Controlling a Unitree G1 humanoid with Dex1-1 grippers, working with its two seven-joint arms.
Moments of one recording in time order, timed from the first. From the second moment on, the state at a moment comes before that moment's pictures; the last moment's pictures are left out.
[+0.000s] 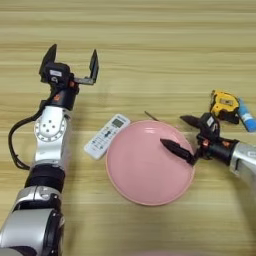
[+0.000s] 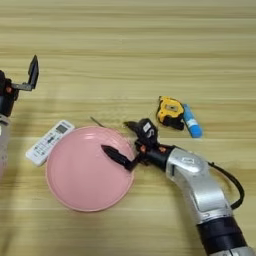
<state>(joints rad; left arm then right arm) -0.46 0.17 0.14 0.62 -0.12 -0.62 -0.20 -0.12 -0.30 0.10 0.01 0.30 0.19 0.77</state>
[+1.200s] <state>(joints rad) -0.45 0.17 0.14 0.64 -0.12 -0.63 -0.20 -0.32 -0.26 -0.15 0.31 0.17 -0.22 0.35</state>
